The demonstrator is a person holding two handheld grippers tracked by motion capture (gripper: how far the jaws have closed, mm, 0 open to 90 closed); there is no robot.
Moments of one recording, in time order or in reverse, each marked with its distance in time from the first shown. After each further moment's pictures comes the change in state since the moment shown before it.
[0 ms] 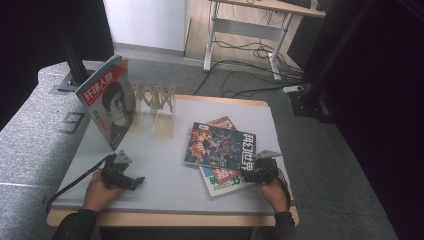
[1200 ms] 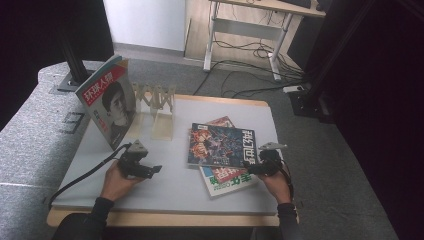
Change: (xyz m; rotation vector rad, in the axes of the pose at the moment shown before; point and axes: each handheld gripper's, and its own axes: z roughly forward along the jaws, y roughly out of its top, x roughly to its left) left arm -0.023 0.058 0.007 -0.094 -0.098 -0.015; right arm -0.022 0.016 0.000 -0.040 0.033 0.040
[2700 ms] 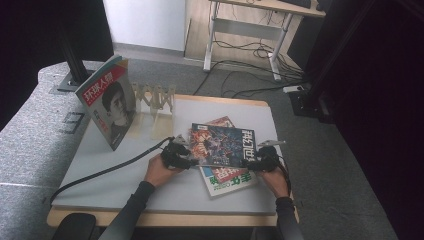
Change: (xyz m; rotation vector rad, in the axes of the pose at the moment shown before) left arm -0.042 0.063 0.099 0.030 -0.164 0.041; right arm -0.014 0.001 0.021 0.017 0.085 0.052
